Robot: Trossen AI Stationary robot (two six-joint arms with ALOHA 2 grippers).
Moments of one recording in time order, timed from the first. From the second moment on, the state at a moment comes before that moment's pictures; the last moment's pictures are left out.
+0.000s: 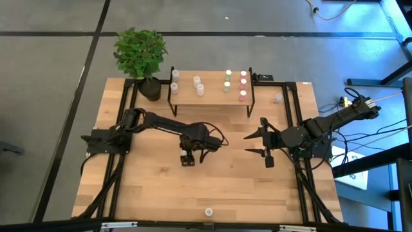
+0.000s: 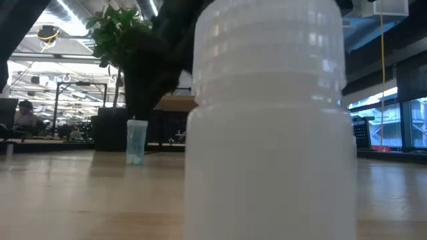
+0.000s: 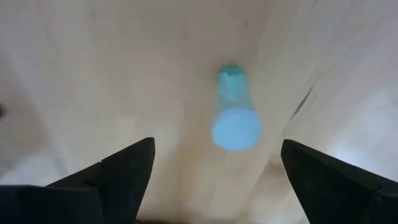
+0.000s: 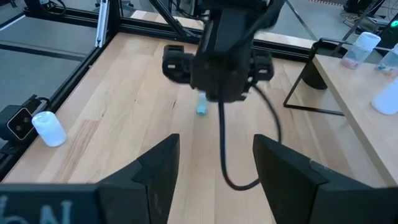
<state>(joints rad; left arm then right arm) -0.11 2.12 1.76 -1.50 0.02 -0.26 0.42 0.92 0.77 -0.29 0.36 0.04</state>
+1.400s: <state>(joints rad) -0.59 1.76 1.86 -1.57 -0.43 -1.11 0.41 0.92 0.77 -0.26 0.36 0.10</state>
